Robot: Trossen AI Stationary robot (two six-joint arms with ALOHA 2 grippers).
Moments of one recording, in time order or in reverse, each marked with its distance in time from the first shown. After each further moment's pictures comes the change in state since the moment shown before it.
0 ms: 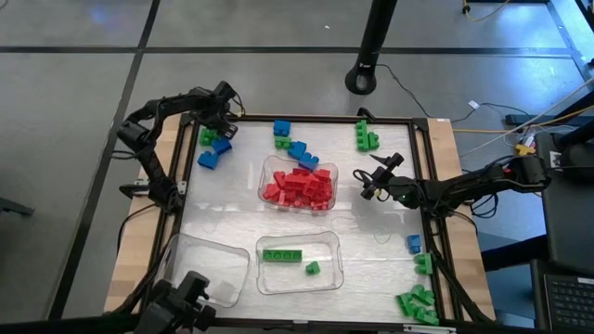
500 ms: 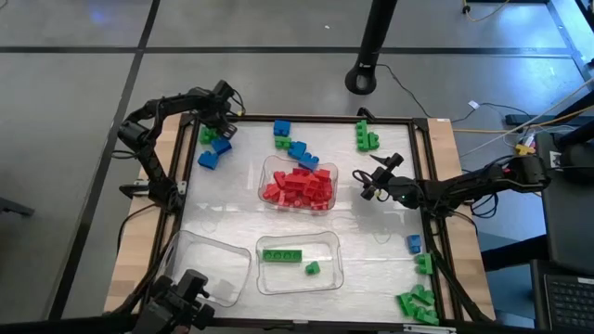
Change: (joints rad) left arm 0.014 0.002 -0.009 0.040 -0.004 0.101; right arm 0.000 0.005 0.000 -0.001 -0.007 0.000
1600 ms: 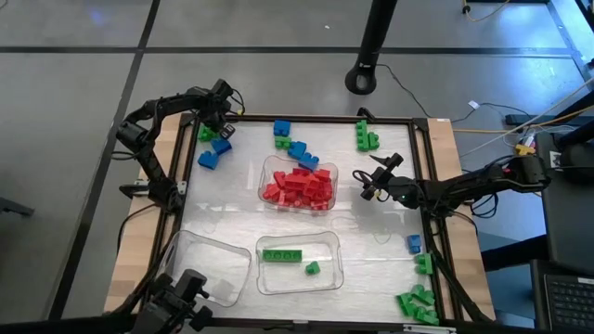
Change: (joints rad) left arm 0.006 -0.012 0.000 -0.002 -0.011 0.084; right arm 0.000 0.000 0.000 0.003 -0.005 0.000
